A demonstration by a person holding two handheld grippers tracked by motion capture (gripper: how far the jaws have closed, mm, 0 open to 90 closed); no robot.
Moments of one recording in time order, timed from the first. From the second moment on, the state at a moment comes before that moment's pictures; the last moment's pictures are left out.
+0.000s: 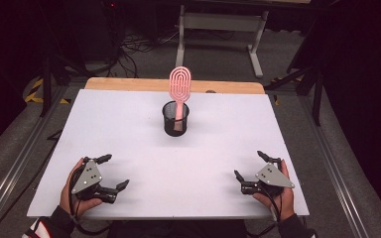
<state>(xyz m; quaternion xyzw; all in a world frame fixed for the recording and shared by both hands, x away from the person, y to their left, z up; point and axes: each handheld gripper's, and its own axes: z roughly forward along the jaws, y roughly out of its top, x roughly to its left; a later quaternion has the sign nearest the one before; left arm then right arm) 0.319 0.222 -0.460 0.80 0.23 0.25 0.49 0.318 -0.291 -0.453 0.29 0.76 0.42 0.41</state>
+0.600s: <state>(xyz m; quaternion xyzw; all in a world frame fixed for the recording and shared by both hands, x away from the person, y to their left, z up) 0.321 0.222 -0.460 0.80 0.24 0.25 0.49 0.319 -0.291 -0.454 0.29 0.76 0.42 0.41</state>
